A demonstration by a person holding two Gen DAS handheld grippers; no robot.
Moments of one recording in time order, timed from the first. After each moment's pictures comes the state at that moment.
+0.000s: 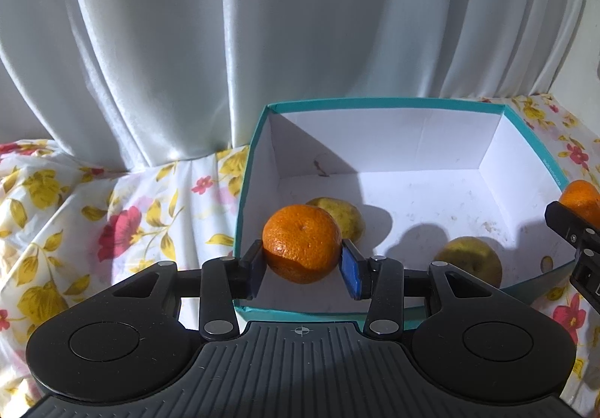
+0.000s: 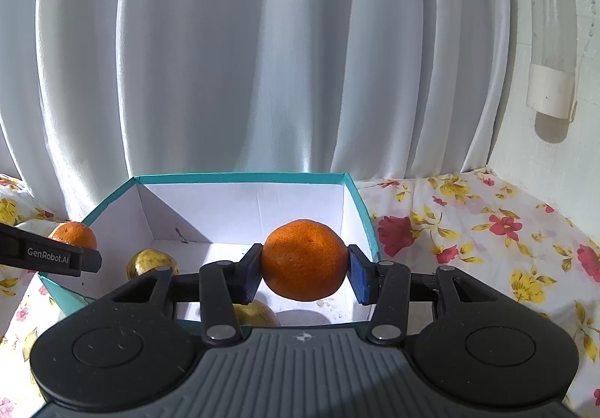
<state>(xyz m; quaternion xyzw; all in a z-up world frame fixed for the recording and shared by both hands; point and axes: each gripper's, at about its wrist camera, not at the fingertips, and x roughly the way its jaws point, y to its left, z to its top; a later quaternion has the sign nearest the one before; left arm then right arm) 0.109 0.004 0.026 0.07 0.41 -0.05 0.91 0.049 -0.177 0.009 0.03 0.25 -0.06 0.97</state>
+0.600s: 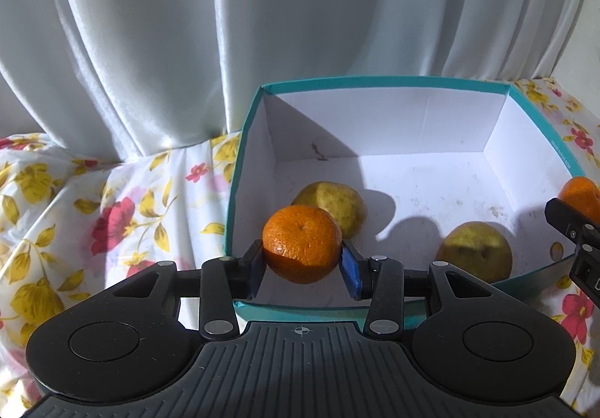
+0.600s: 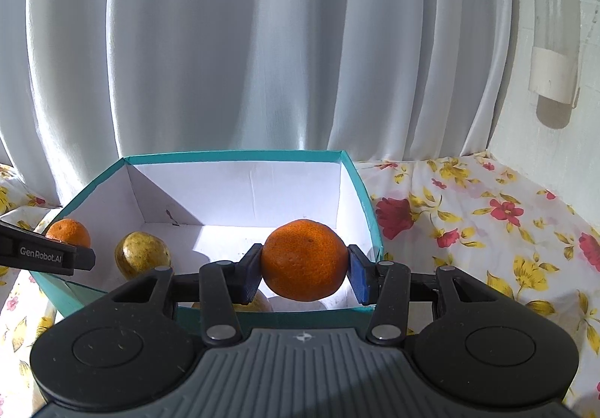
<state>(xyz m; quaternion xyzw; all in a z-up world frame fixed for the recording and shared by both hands) 0.114 0.003 0.013 0.08 0.43 -0.06 0.90 0.057 -0.177 -0.006 0.03 0.27 -0.06 0.96</state>
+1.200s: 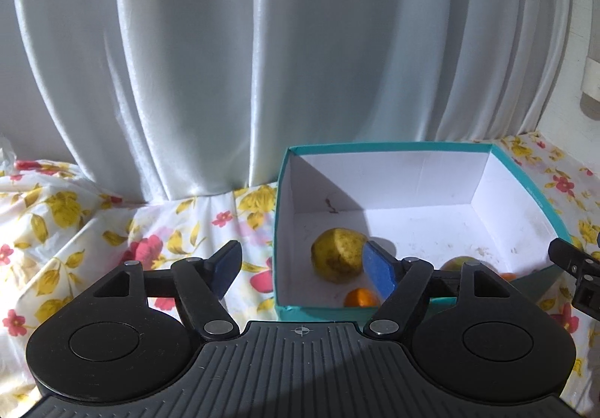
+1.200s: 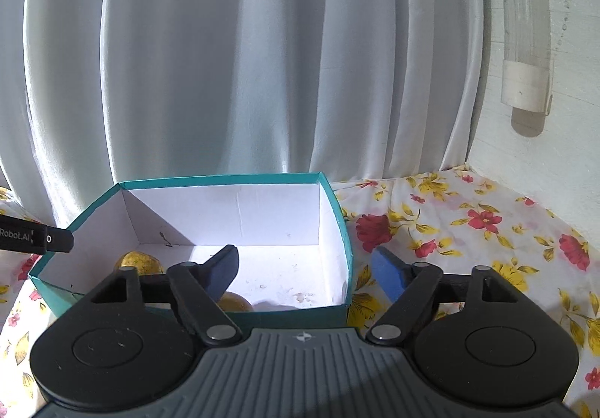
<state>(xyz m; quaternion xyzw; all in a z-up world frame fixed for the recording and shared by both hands) 0.068 0.035 0.046 0.05 0.33 -0.07 0.94 0.022 -0.186 0.006 0.05 0.23 -0.09 0.97</state>
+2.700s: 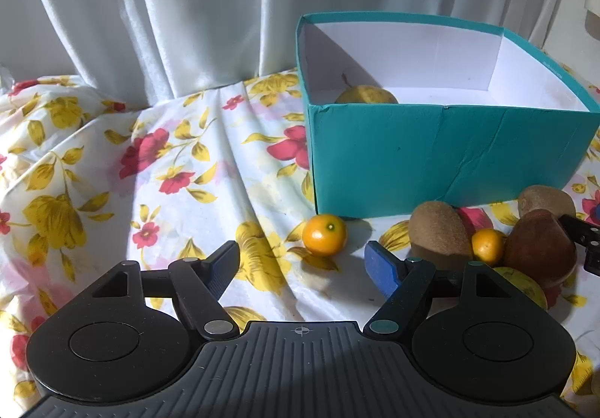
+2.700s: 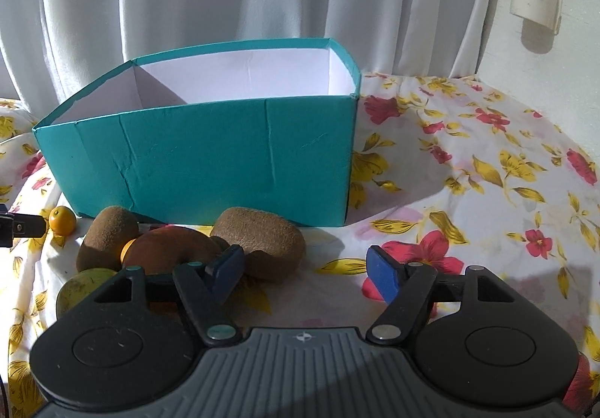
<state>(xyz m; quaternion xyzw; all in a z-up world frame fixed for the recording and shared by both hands) 0.036 0.065 -0.035 0.08 0.41 -0.07 0.90 -0.011 -0.172 -0.069 0.04 0.35 -0.06 0.93</state>
